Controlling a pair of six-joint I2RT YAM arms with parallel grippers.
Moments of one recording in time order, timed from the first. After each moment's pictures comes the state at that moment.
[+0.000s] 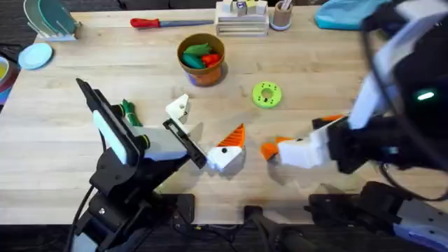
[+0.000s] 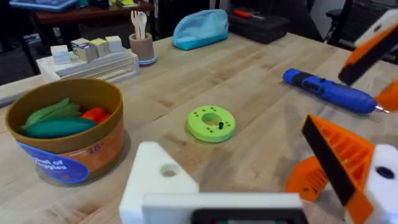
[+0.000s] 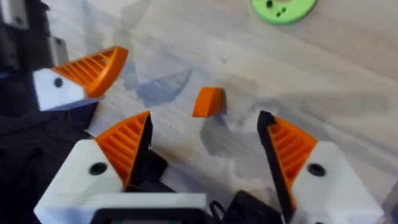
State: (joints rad) left arm -0.54 0.01 0.01 -0.06 0.29 -0.07; right arm 0.81 0.79 0.93 -1.11 -0.03 0.43
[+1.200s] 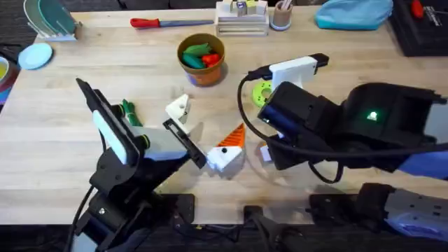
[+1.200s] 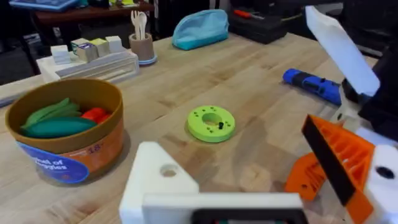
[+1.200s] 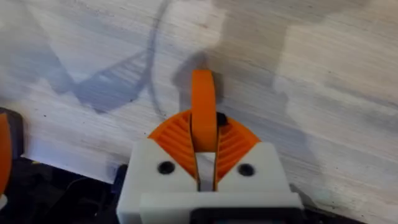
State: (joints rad) left arm -0.54 0.01 0.01 -0.06 0.29 -0.07; right arm 0.97 1.24 0.85 -0.99 0.06 0.67
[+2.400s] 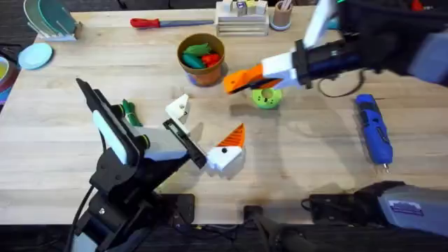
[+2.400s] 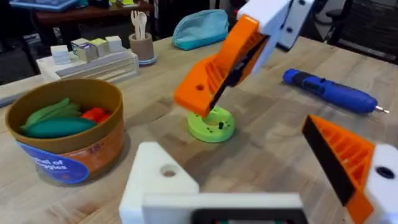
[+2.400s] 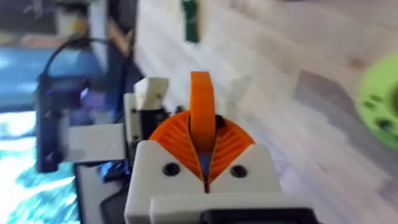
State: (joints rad) left arm -0.54 0.01 0.01 -0.06 0.29 -0.07; right arm 0.29 1.42 0.99 -0.55 -0.97 0.37
